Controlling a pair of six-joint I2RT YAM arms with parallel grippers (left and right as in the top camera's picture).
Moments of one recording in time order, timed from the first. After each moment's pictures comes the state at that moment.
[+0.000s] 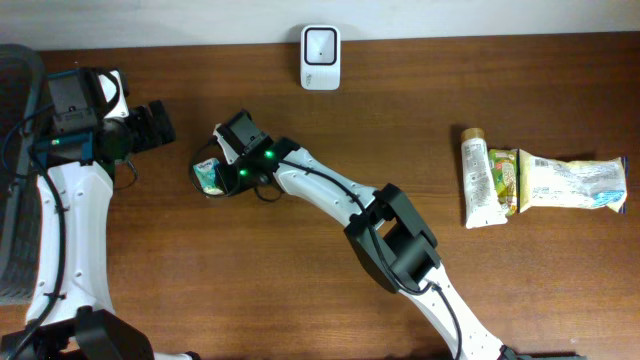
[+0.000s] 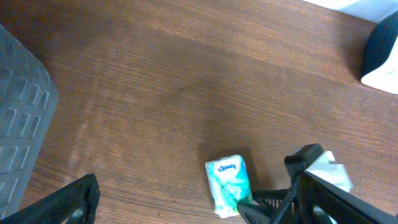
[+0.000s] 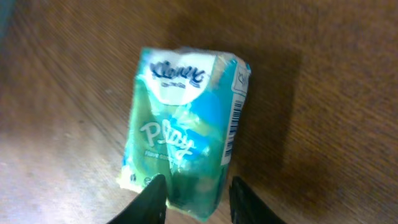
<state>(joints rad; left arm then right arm) 0.22 1.60 1.44 -0.75 0.08 -0.09 0.78 2.52 2.07 -0.52 -0.34 0.36</state>
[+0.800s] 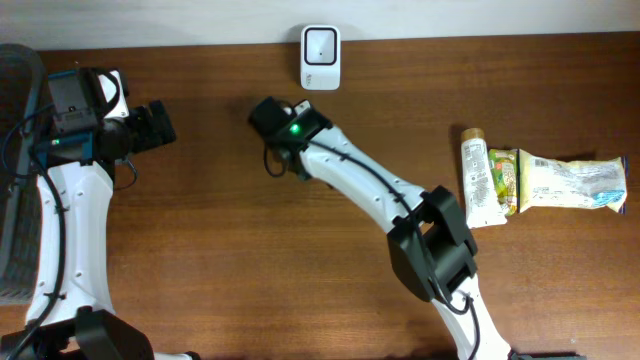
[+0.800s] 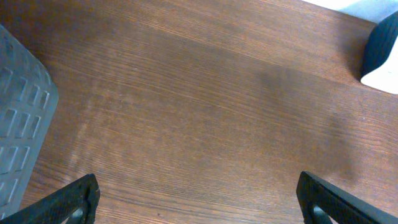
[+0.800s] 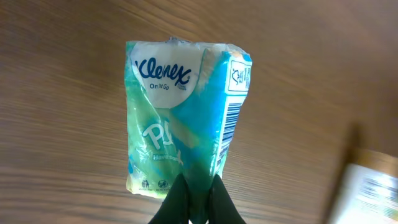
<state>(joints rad) 0.22 1.60 1.44 -0.75 0.08 -0.09 0.72 2.30 2.01 -1.12 0.58 0.27</state>
